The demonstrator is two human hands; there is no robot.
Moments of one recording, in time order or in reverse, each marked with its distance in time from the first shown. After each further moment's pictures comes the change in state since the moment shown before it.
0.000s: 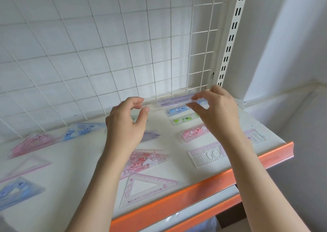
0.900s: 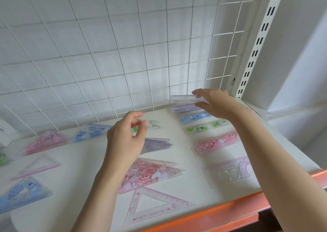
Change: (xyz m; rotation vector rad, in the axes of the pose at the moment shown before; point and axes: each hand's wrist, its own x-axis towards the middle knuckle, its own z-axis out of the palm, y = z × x) left_hand 0.002 -0.031 -0.002 0.087 0.005 -0.101; right_hand 0.082 0.038 0.058 -0.254 -0.704 -0.163
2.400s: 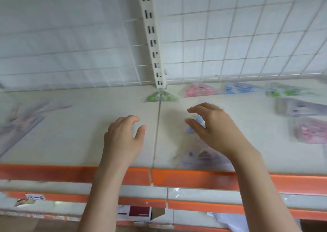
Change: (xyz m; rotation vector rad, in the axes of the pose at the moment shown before) left_hand -0.111 -0.236 -0.327 0.493 0.001 -0.357; right_hand -0.082 -0.448 0.109 0.387 0.015 -0.244
